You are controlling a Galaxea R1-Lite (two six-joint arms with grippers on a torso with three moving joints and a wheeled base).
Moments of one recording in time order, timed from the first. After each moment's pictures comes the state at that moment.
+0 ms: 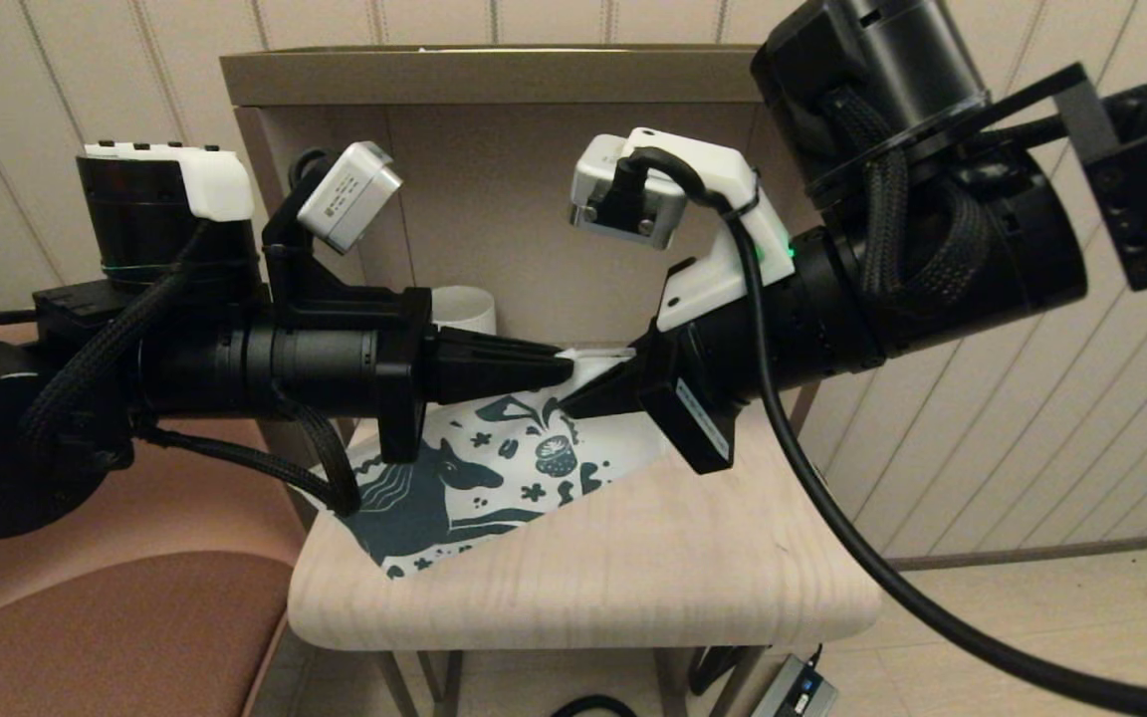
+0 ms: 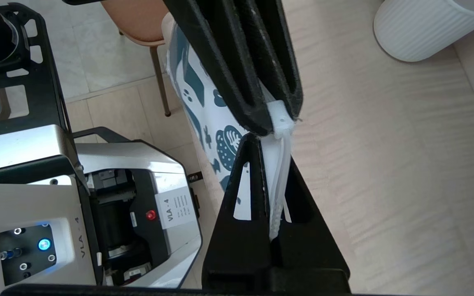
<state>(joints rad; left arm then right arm) -0.52 1.64 -1.05 -0.49 -0.94 0.03 0.79 1.77 -1.82 0.60 0.29 -0.40</state>
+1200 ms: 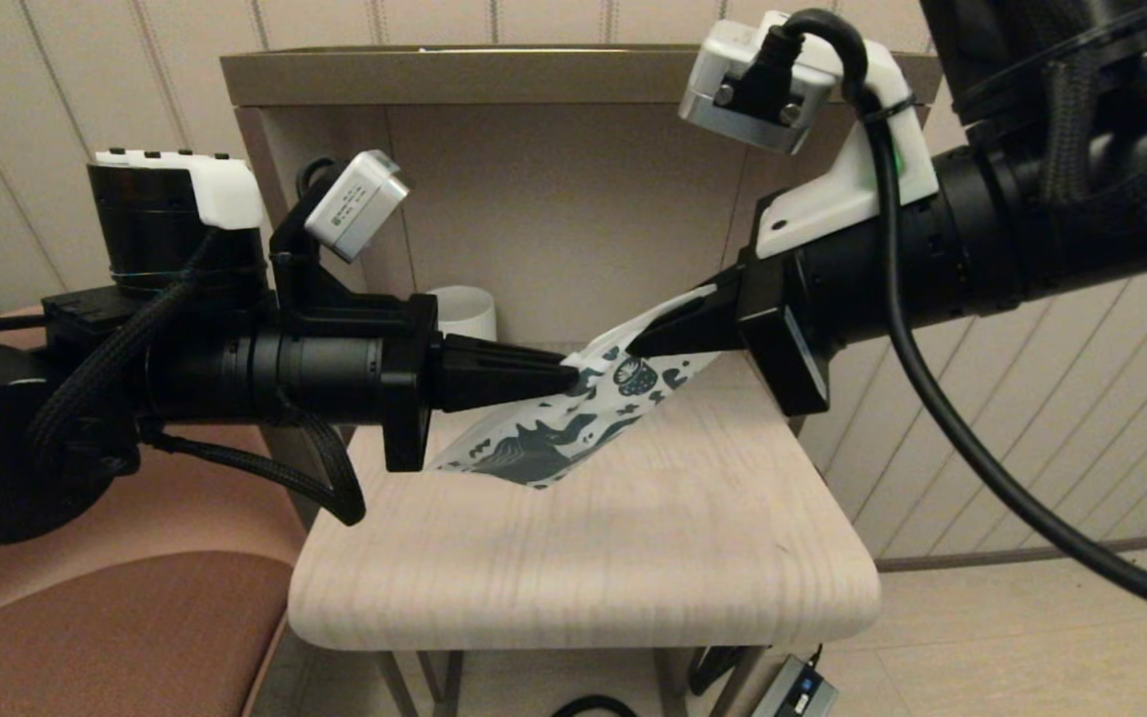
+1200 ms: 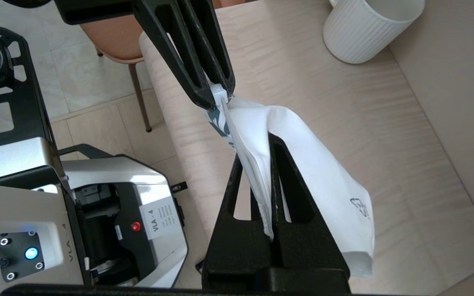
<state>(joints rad) -0.52 1.64 -1.04 -0.49 -0.94 0.04 0.72 1.66 -1.80 0.60 0.29 -0.40</state>
